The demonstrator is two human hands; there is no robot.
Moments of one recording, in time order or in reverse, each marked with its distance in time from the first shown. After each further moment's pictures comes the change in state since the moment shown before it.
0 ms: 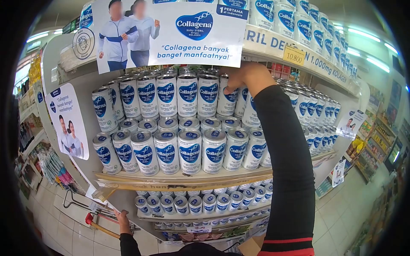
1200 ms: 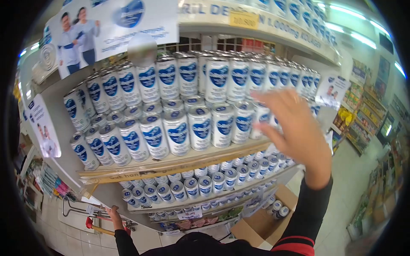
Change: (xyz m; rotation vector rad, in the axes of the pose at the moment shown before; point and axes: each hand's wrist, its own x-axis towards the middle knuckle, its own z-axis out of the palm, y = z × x) left_hand -0.001 -0.004 -0.004 0.022 0.001 -0.018; right_hand -0.234 0.033 0.024 0.076 0.533 -0.229
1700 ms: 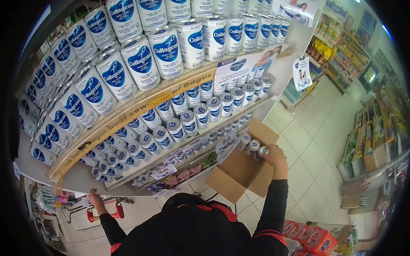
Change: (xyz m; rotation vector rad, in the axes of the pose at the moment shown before) left_hand 0.014 0.004 -0.025 0.740 -0.159 0.239; right_hand -0.386 0.021 0.147 0.264 -0.728 1.393
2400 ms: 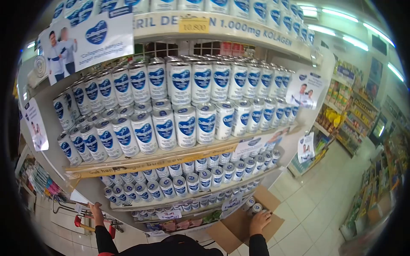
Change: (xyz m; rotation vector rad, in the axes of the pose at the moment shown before) left_hand -0.009 0.037 0.007 -0.563 0.086 -0.227; right_hand 0.032 0.031 0.146 -0.714 0.632 0.164
